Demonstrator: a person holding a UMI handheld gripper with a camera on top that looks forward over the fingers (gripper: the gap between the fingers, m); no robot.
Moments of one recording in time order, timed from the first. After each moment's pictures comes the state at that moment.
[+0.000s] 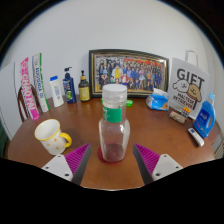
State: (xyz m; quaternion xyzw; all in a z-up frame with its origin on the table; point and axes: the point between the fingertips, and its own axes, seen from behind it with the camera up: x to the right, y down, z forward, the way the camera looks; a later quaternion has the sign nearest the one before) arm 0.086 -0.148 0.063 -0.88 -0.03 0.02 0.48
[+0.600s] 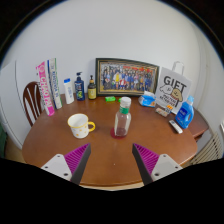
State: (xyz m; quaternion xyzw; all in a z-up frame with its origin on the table) arm 0.040 -0.314 0.166 -0.89 -0.01 -0.03 0.45
